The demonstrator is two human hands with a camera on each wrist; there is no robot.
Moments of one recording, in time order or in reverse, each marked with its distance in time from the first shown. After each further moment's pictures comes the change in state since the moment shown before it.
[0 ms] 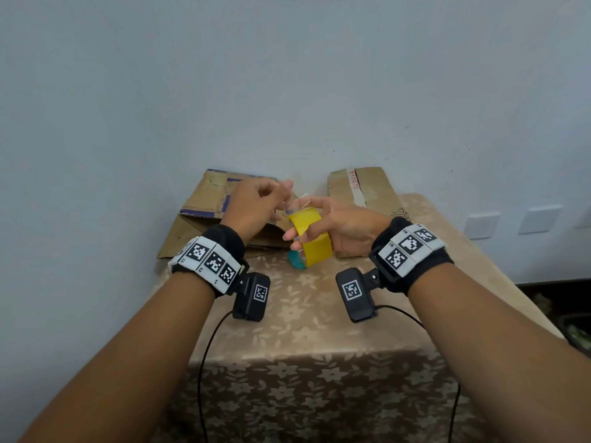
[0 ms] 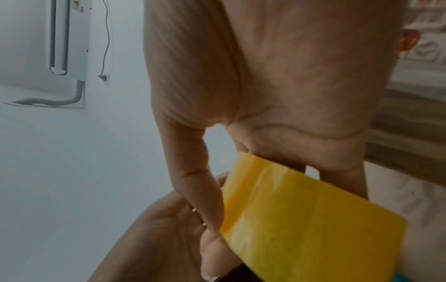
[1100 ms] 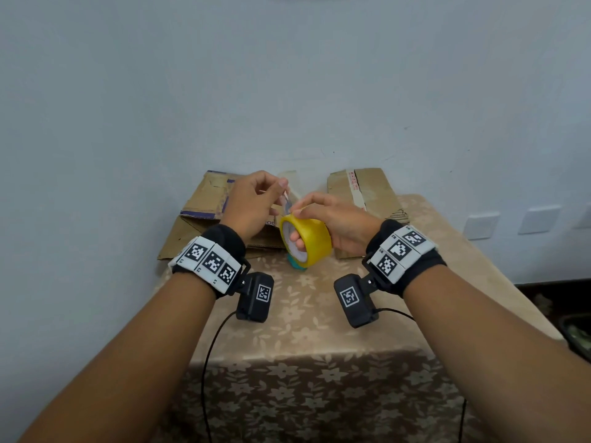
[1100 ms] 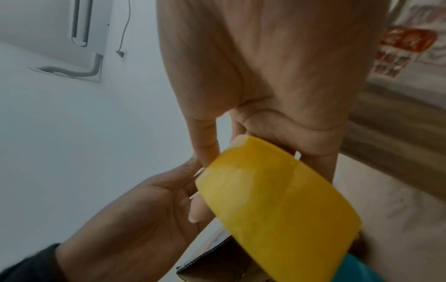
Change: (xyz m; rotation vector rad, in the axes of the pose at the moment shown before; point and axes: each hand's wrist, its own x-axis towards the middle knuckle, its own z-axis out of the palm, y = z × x) left_hand 0.002 0.000 0.000 -0.067 0.068 0.079; right_hand 0.001 -0.001 0.012 -0.019 0.216 -0.083
